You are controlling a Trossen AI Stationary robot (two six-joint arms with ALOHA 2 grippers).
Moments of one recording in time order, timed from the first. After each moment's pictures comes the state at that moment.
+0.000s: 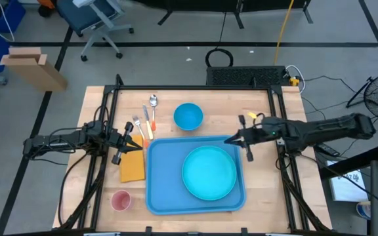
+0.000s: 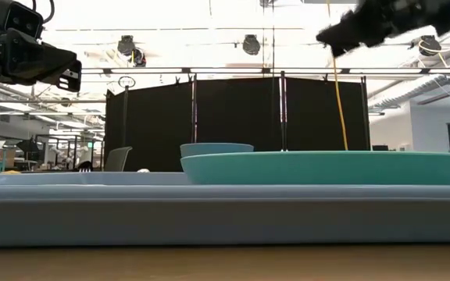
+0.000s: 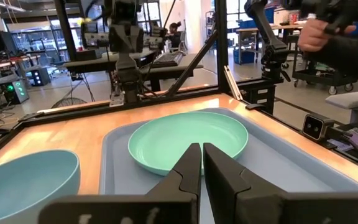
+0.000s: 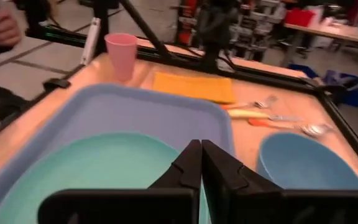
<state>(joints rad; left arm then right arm) 0.12 0.10 0.02 0.06 0.42 0.10 0.02 0.81 0.47 0.08 -0.09 -0.15</state>
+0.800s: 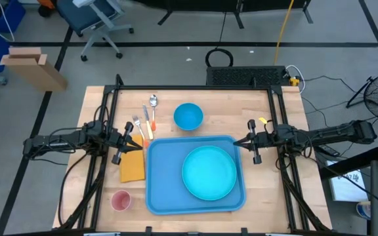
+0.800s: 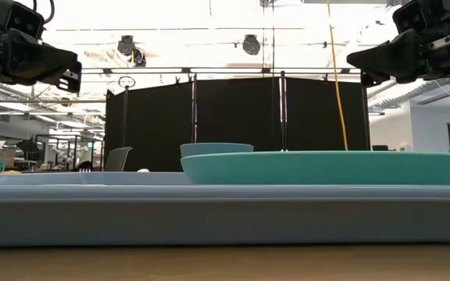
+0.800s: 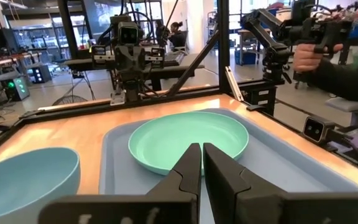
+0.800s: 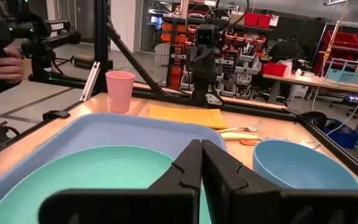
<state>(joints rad) 0.12 0.10 0.02 0.06 0.41 0.07 0.02 0.56 0.06 0.51 -0.08 -0.11</state>
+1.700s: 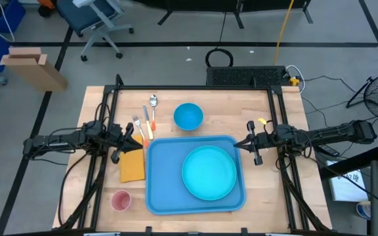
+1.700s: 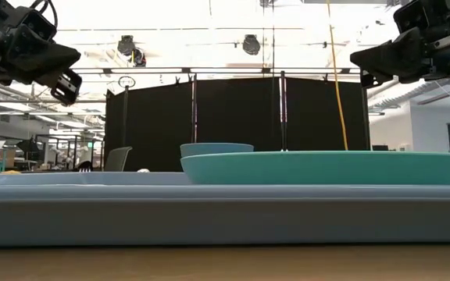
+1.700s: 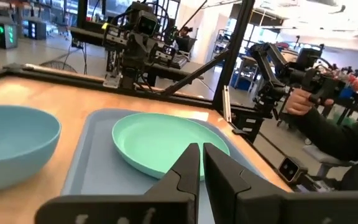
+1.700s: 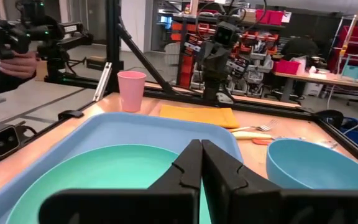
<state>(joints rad) 0.12 0.10 0.02 0.07 0.39 -0.26 0.02 0.56 0.06 0.50 -0.13 -0.09</state>
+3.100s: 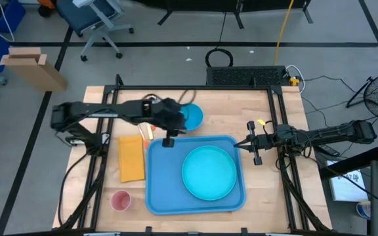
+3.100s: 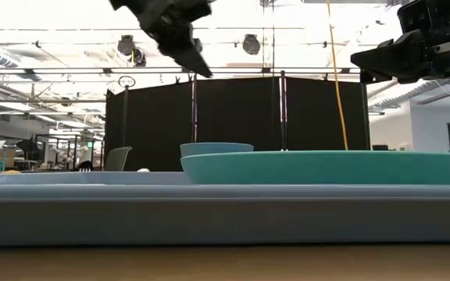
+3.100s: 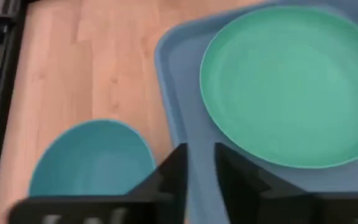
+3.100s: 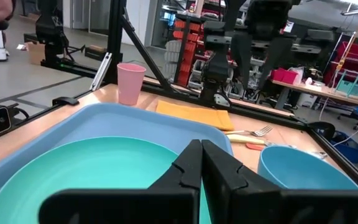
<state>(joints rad) 0.15 1.55 1.26 -0.54 0.14 0.33 0.02 0.56 0.06 0.49 -0.13 -0.19</state>
